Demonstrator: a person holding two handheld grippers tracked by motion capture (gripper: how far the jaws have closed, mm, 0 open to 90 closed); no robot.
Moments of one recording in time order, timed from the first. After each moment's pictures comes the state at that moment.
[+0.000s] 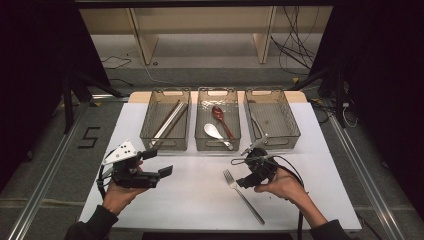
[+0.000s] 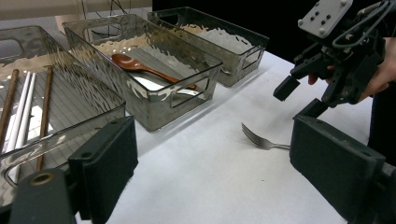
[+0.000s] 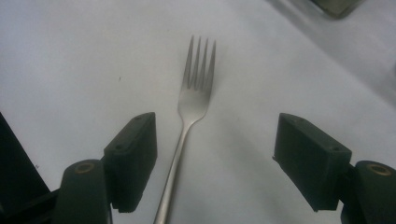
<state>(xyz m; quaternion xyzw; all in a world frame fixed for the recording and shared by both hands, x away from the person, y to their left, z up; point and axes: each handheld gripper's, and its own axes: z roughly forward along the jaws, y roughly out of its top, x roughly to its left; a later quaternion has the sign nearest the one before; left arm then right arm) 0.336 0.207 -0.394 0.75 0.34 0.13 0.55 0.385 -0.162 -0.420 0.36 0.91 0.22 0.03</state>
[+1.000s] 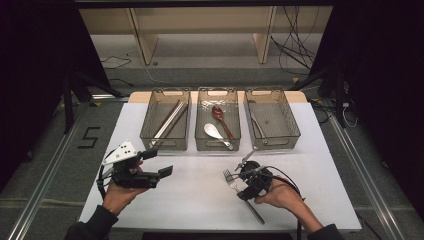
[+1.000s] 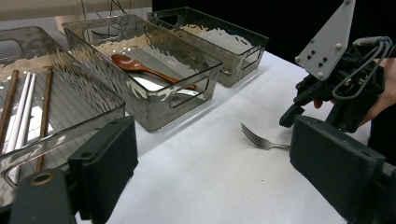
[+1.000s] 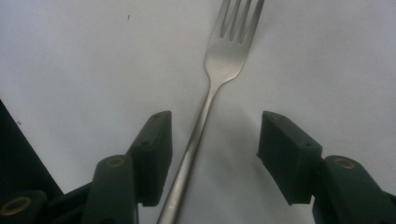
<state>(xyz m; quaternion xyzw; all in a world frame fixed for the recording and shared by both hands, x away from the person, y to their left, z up) 0.336 0.207 -0.394 0.75 0.34 0.13 0.55 0.369 -0.149 -0.445 0.32 0.94 0.15 0.02</state>
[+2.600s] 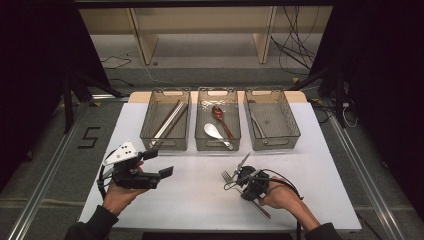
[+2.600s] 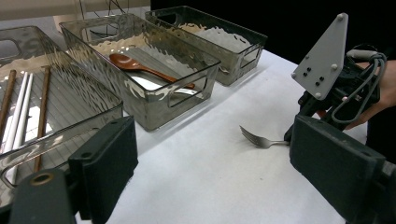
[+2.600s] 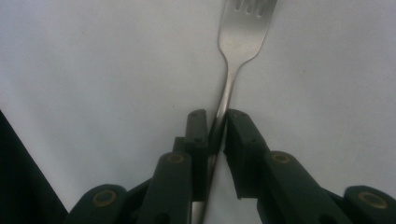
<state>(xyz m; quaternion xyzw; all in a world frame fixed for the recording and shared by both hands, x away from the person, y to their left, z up) 0.335 0.206 -0.394 0.75 0.34 0.13 0.55 0.366 -0.143 -0.457 0.26 0.96 0.10 0.02</state>
